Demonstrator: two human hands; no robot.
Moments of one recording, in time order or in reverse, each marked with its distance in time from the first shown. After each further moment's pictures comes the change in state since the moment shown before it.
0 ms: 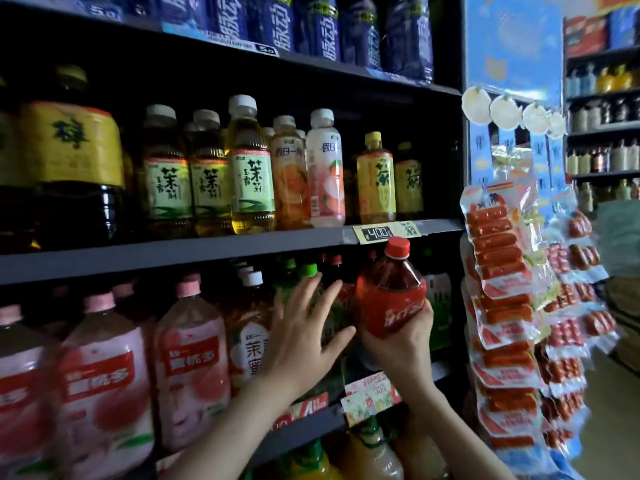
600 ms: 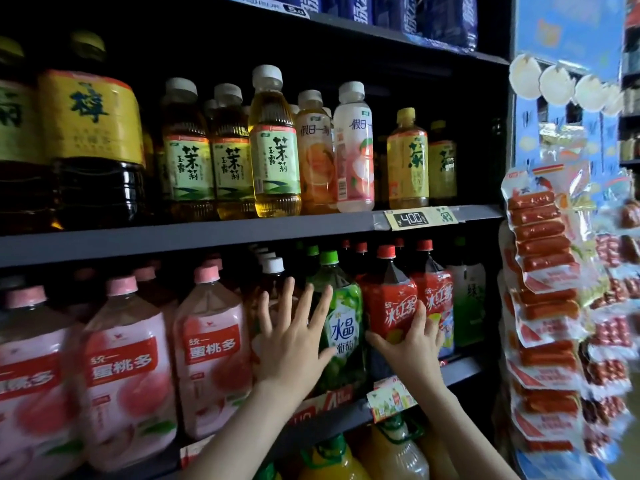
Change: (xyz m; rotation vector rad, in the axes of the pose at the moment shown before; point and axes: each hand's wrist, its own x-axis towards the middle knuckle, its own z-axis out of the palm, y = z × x) left_hand -0.030 -0.049 0.018 0.476 -0.100 -0.044; right_hand -0.005 0.042 0.035 -0.461 -0.248 0.217
